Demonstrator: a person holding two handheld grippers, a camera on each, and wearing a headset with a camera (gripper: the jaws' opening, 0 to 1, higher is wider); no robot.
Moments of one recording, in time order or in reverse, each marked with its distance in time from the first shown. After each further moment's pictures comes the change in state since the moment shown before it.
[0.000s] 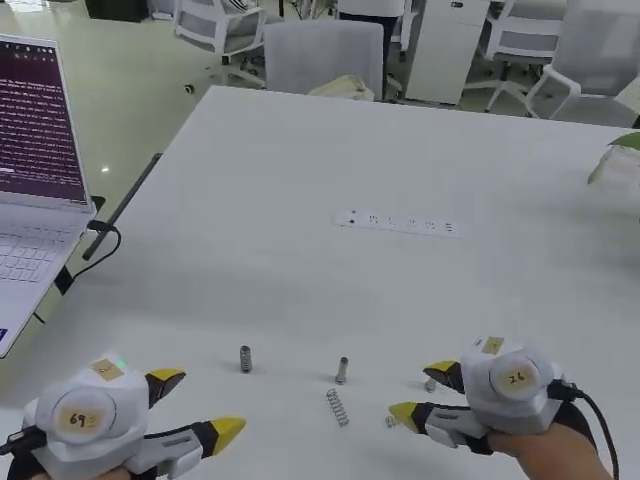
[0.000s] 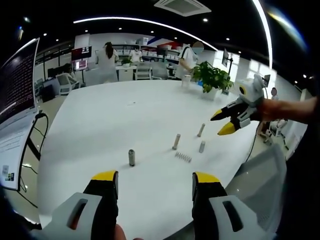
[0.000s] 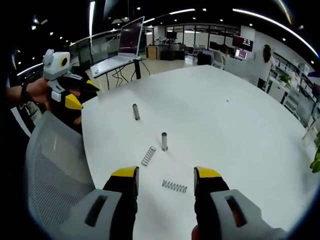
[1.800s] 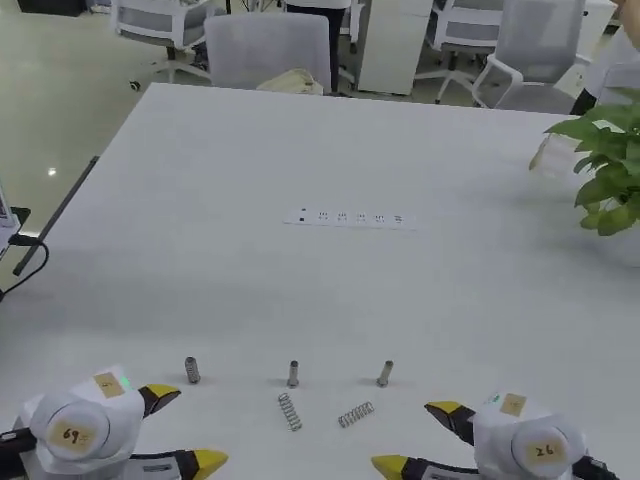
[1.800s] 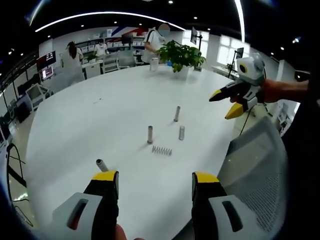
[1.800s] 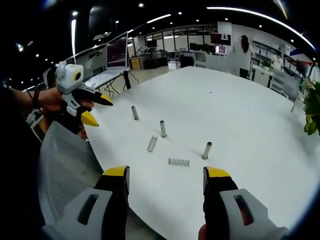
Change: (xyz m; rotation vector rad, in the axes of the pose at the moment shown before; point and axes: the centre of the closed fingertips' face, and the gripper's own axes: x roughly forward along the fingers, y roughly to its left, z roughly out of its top) left arm 0.045 -0.049 -0.004 0.222 0.127 -0.212; right arm -0.055 0.013 -0.035 0.171 -0.072 -0.064
